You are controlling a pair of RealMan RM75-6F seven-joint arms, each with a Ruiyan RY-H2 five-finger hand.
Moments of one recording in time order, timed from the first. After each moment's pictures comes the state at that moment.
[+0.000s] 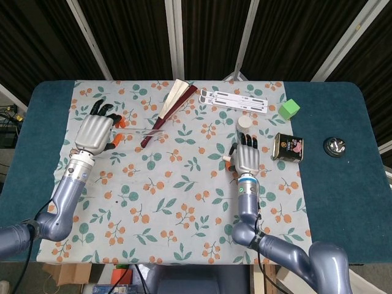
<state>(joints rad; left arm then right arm) -0.80 -1.34 -0.27 -1.51 0.98 1.06 0.39 0.85 -2.02 0.50 -0.99 -0.69 1.10 -0.55</state>
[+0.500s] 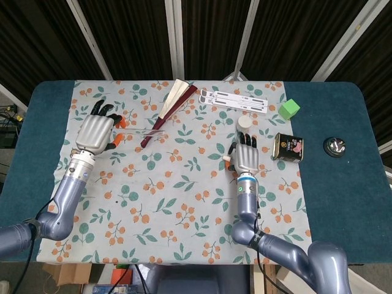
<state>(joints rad) -0.81 -1.35 -0.27 -1.50 0.98 1.05 0.39 0.86 -2.02 0.50 -0.98 -0.70 1.09 -0.54</state>
